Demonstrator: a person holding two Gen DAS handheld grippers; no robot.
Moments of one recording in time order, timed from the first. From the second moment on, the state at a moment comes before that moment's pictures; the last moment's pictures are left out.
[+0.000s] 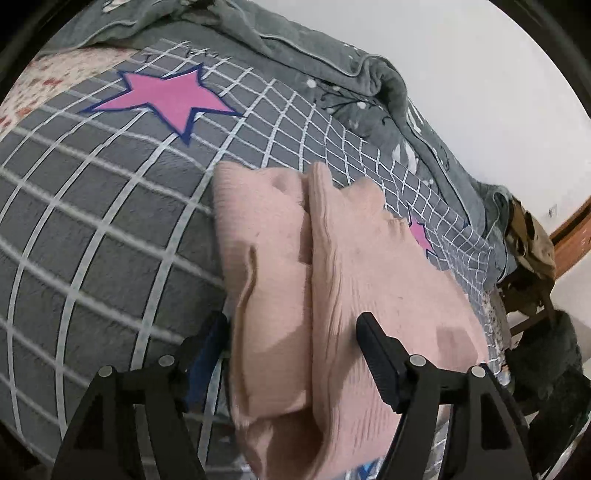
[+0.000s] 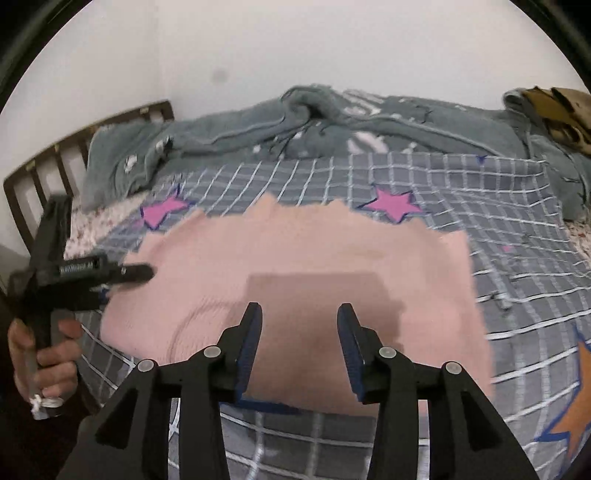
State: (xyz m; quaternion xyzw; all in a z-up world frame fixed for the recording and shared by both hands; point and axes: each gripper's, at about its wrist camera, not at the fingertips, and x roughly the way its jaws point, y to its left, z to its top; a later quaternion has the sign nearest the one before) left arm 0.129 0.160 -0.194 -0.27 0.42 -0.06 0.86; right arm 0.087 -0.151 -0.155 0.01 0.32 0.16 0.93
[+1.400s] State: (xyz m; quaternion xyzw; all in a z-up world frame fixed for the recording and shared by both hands) left arm 0.158 0.134 -0.133 -0.27 0.42 -0.02 0.86; right arm 0.049 -0.163 -0.160 -0.05 0.33 0.14 0.93
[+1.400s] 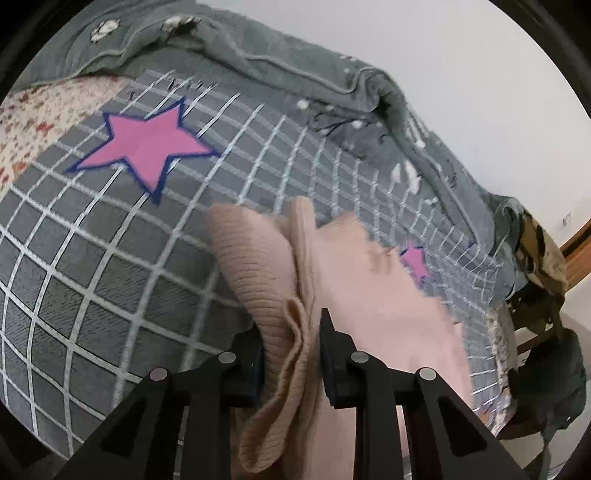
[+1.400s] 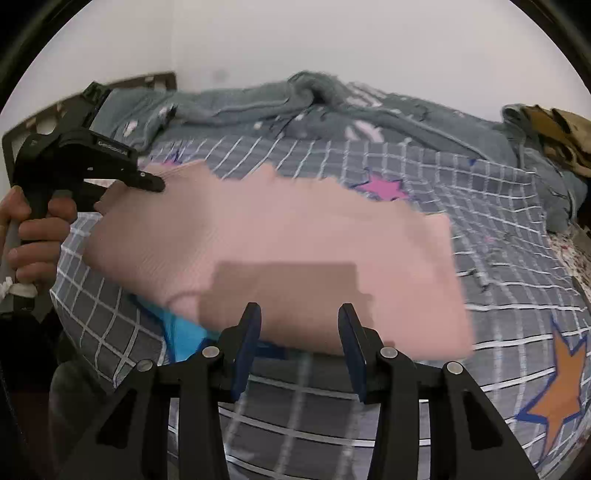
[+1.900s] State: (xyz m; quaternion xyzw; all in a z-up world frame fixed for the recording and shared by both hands) left arm 0.191 -0.081 -0.090 -0.19 0.44 -0.12 0.87; right arm 0.049 -0.321 -0.153 0.11 0.30 0.10 0.94
